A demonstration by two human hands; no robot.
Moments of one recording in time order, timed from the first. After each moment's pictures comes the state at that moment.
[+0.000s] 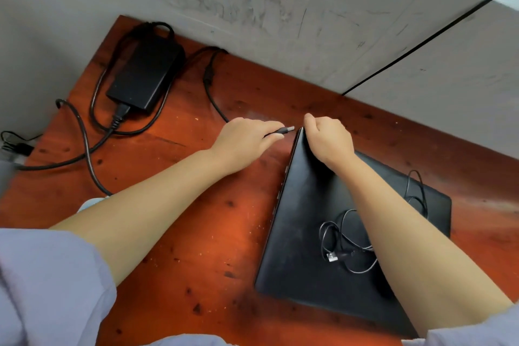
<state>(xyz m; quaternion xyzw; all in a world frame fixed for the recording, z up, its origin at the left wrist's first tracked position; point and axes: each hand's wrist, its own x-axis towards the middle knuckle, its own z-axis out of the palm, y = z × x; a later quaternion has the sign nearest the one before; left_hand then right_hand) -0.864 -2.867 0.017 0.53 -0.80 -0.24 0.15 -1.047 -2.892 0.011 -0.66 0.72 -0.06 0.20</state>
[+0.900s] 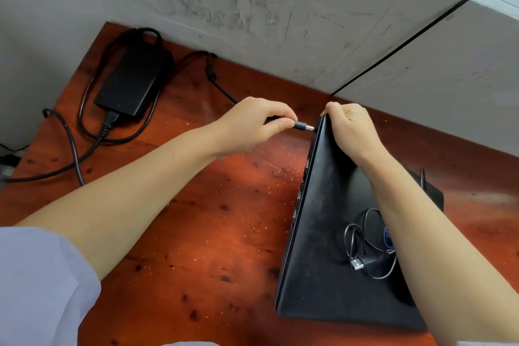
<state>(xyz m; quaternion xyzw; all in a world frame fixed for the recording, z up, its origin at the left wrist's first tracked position) -0.872 -2.889 0.065 0.44 -0.78 -0.40 0.20 -1.075 -2.891 0.059 -0.62 0.71 -0.19 0.26</state>
